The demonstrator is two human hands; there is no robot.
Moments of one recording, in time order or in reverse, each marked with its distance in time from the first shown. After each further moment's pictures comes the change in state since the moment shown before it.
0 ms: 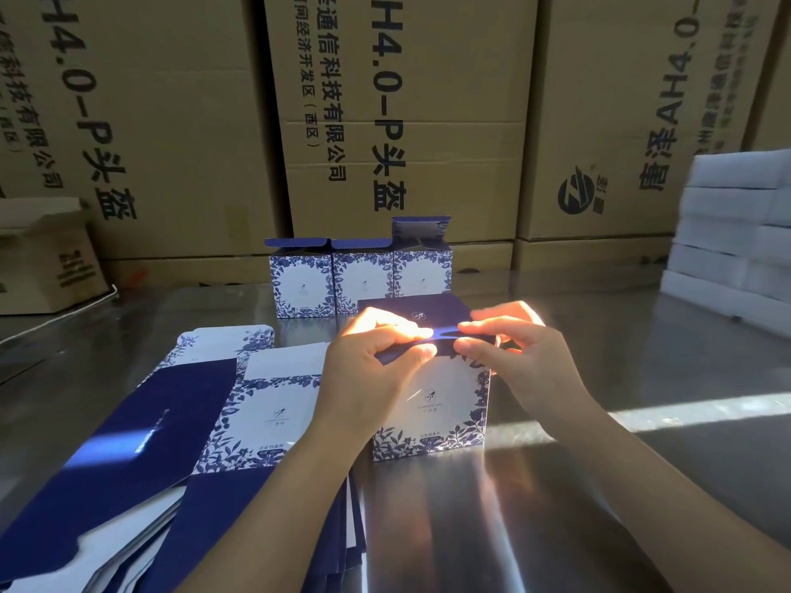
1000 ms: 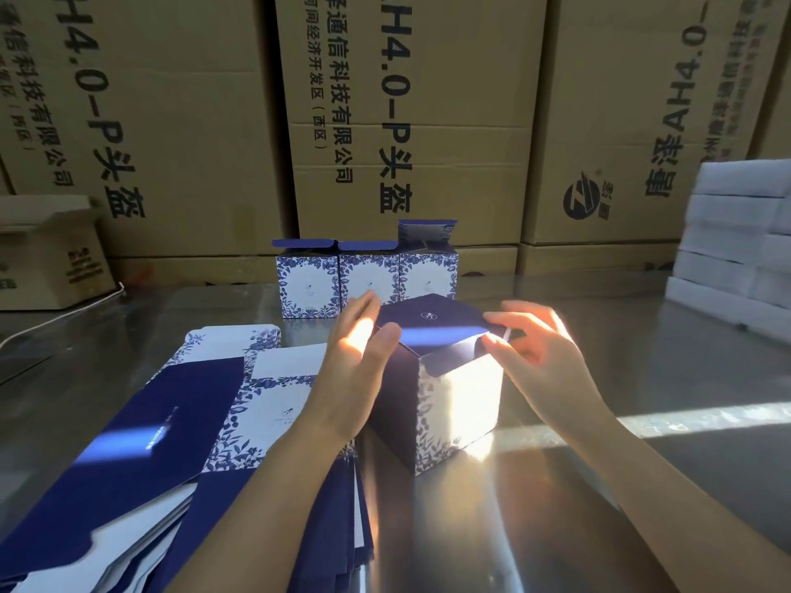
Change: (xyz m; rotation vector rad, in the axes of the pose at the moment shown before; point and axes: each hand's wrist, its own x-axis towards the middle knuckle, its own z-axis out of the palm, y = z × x) left_hand 0.005 -0.016 -0.015 -0.045 -0.140 -0.170; right_hand 0.001 0.017 -0.011 -0.275 0.020 -0.119
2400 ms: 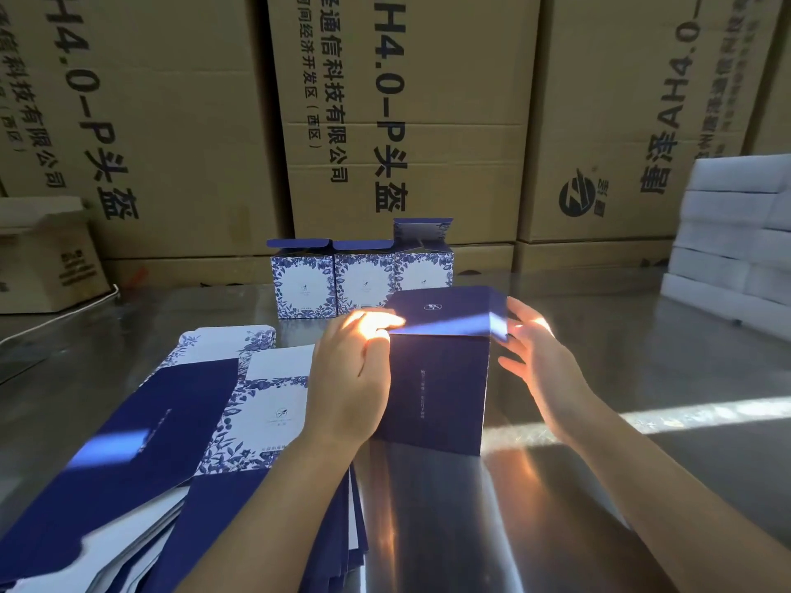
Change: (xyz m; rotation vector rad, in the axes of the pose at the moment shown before) left_hand 0.000 -0.002 0.011 0.224 0.190 0.213; right_hand 0.006 -0.012 0.003 0.442 -0.056 0.464
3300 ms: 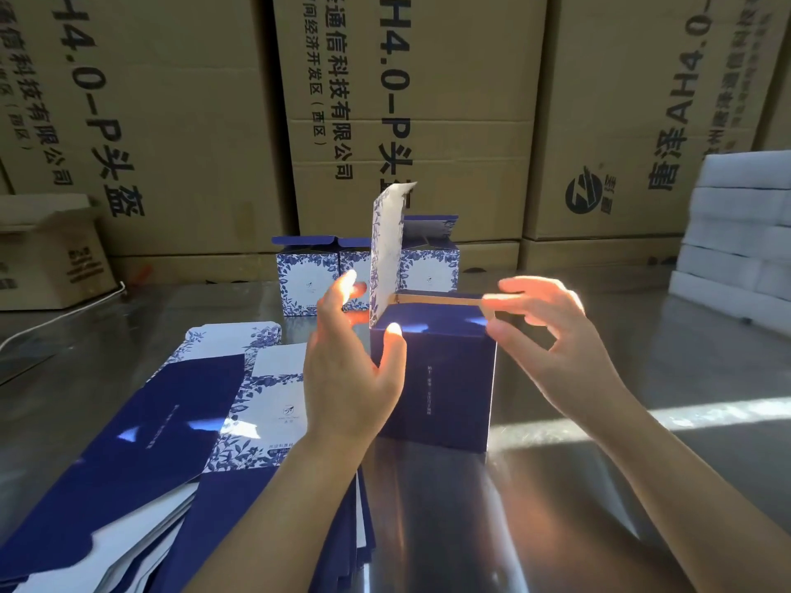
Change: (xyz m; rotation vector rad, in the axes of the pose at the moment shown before) left_hand -0.006 0.001 0.001 0.037 0.261 0.059; right_hand -0.015 -0.022 -0.006 -0.540 0.054 -0.520
